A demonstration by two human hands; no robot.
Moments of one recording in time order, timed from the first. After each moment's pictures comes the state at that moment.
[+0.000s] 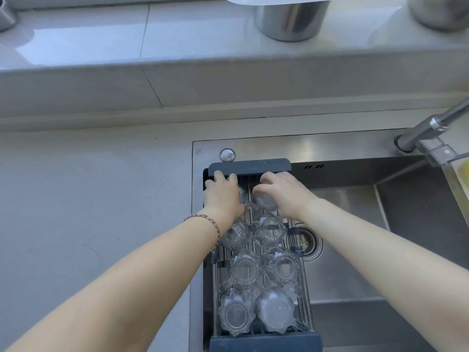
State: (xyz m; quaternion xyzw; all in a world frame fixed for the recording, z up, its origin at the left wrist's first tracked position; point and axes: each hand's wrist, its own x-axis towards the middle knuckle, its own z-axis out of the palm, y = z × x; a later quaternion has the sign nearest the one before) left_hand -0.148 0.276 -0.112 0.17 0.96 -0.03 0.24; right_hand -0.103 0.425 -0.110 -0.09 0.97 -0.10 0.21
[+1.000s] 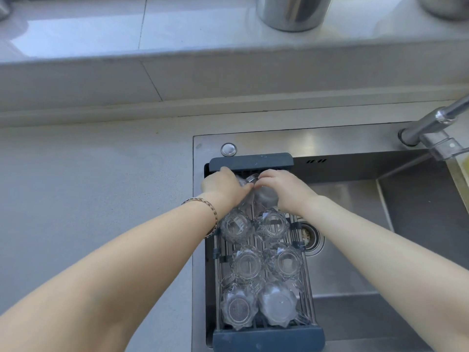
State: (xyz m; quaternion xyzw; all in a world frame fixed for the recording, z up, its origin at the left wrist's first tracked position) left_hand -0.165 0.280 -0.108 0.11 0.95 0.00 0.29; right_hand -0.101 0.422 -0.113 -0.07 0.95 -0.19 0.22
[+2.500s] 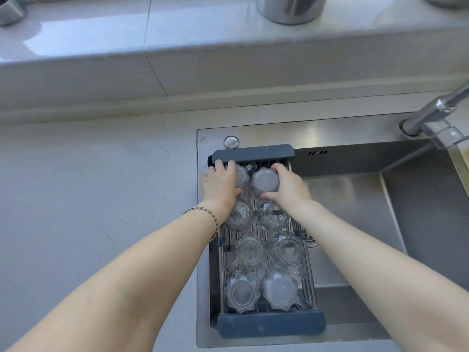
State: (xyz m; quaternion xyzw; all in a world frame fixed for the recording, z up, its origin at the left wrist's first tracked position) left_hand -0.141 0.261 -0.120 0.18 0.97 0.00 0.19; right_hand -0.082 0.401 -0.124 0.22 0.91 -0.32 0.17
